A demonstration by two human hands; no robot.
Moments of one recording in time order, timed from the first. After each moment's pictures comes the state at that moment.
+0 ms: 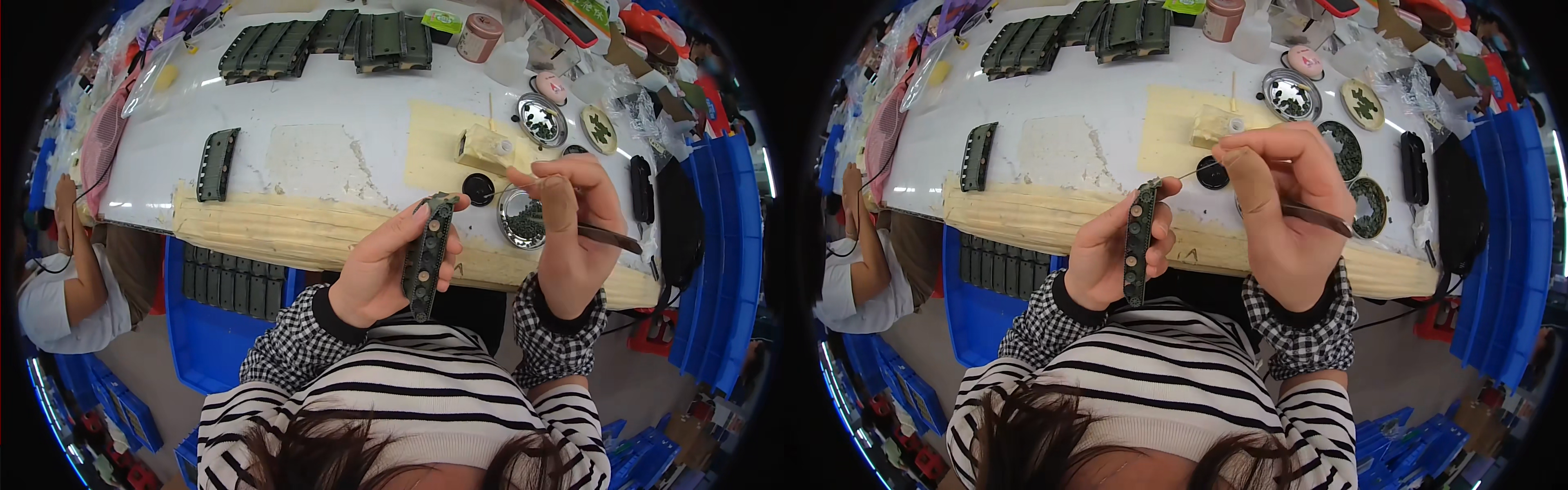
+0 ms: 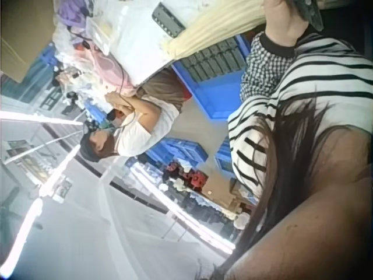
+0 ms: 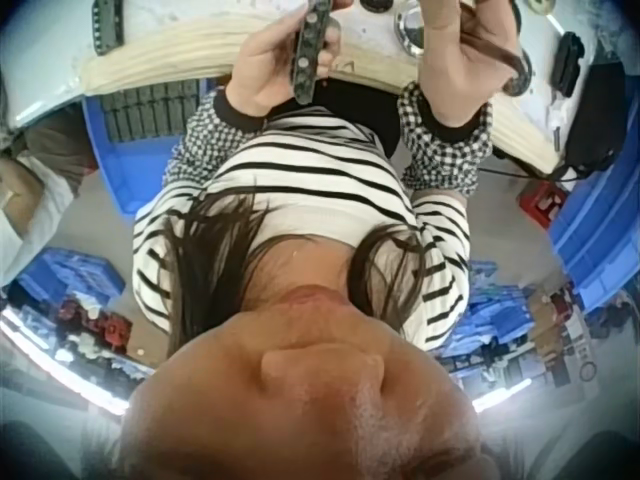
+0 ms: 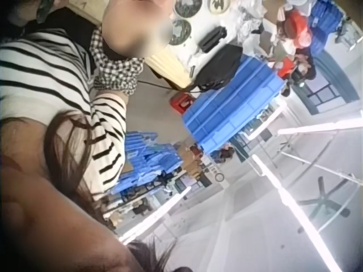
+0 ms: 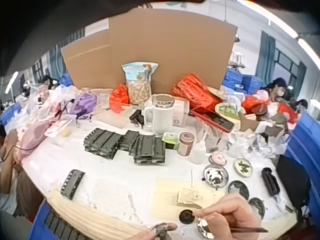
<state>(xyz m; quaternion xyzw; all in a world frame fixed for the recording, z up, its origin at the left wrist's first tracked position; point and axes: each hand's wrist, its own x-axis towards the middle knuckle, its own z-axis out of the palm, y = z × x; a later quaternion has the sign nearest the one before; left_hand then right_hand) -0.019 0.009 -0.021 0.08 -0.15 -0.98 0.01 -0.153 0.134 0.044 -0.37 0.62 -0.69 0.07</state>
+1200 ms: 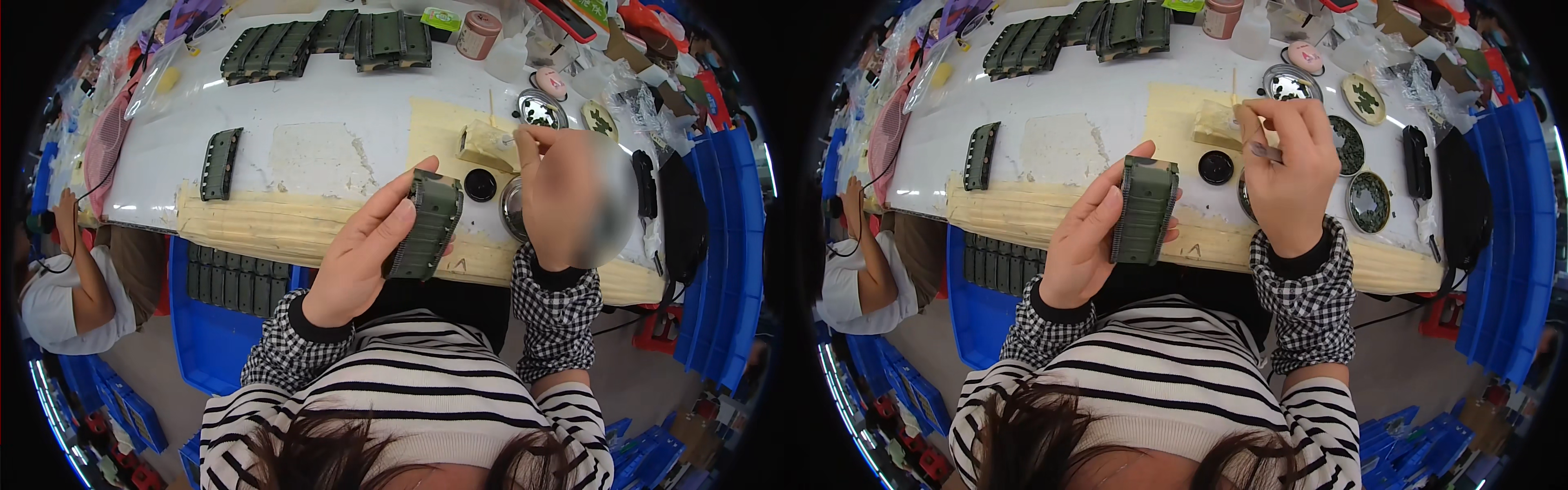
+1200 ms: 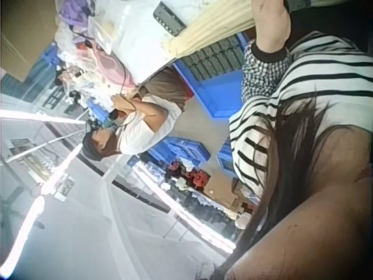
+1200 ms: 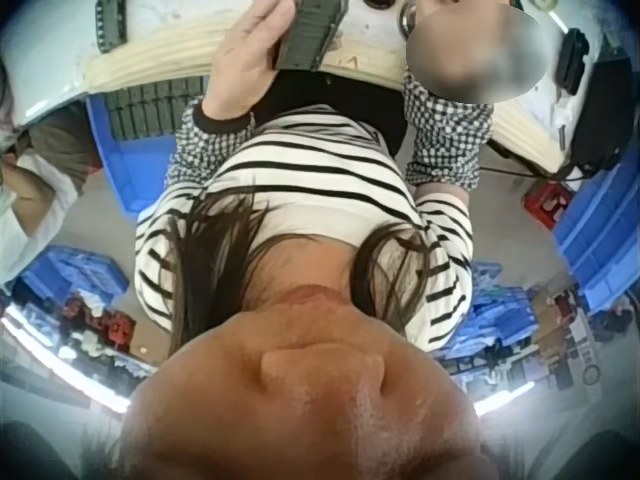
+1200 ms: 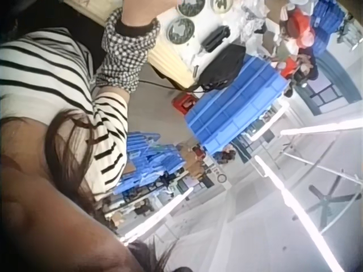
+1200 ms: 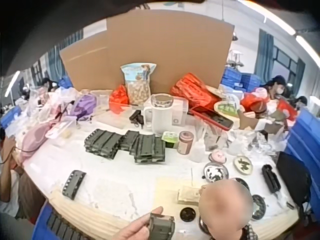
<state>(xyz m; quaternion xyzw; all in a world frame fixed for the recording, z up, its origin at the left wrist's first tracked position) -0.009 0.003 0.001 0.12 -0.44 -0.88 0.11 -0.188 0.121 0.014 -0.42 0.77 -0.45 -0.18</state>
